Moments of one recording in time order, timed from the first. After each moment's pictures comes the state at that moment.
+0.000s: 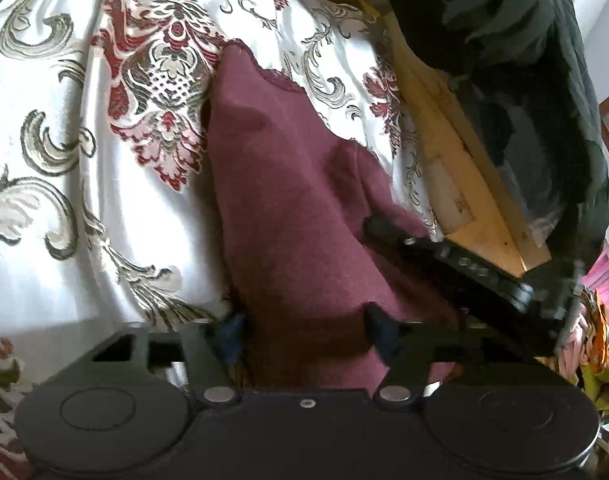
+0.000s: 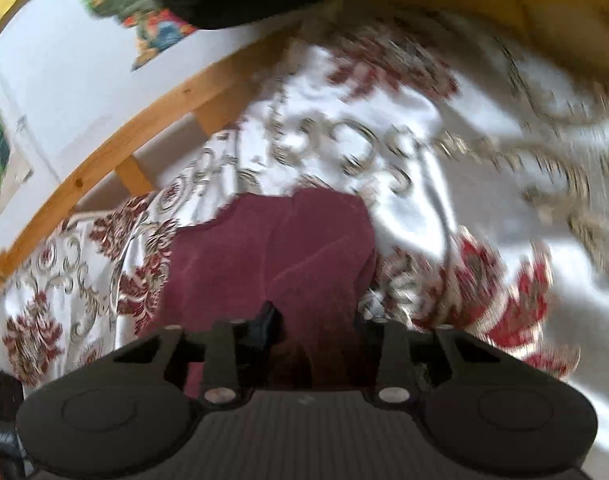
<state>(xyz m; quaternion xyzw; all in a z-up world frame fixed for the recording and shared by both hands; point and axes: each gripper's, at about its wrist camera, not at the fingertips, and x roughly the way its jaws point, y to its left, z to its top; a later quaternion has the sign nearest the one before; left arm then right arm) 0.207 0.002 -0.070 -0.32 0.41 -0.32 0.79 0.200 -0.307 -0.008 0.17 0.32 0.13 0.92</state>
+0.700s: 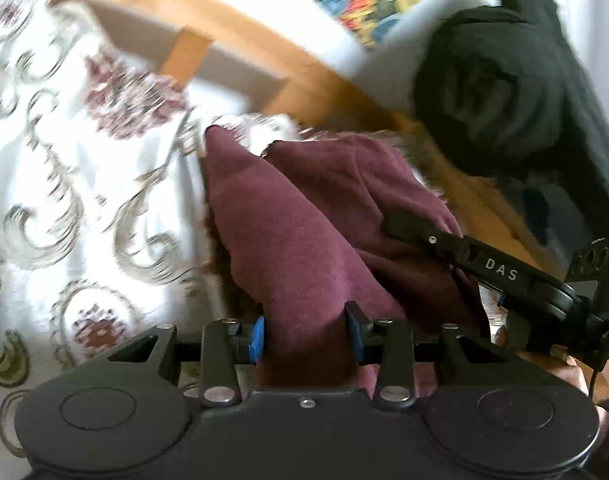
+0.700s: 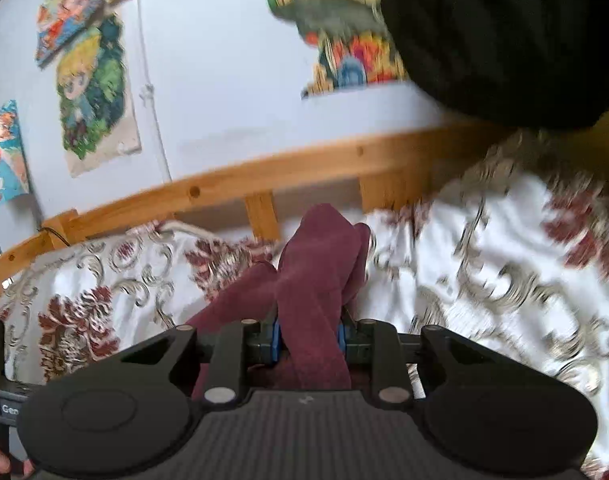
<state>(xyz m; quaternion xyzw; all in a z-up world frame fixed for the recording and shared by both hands) 0.216 0.075 -0.016 -0.25 0.31 -0.20 0.89 0.259 -0.190 0.041 0.08 0.23 0.24 0.94</state>
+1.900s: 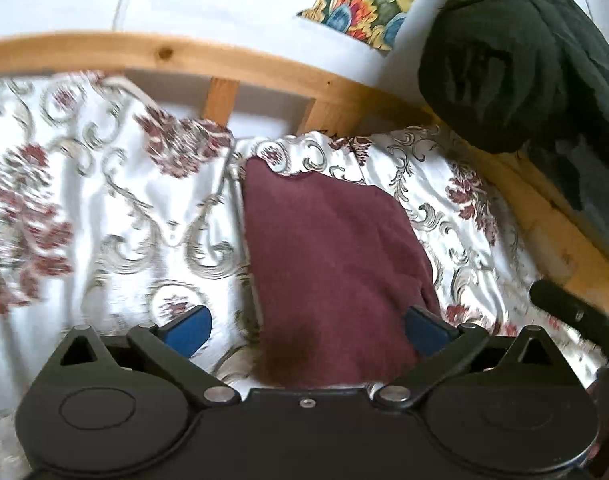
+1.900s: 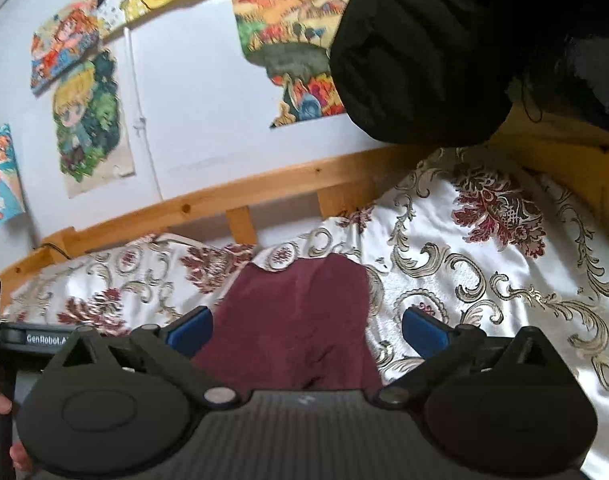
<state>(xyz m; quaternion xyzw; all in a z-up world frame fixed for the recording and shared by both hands) 0.135 0.051 0.050 -0.13 0.31 -0.09 0.94 0.113 -0.244 0.077 0.10 0.19 0.19 0.96</state>
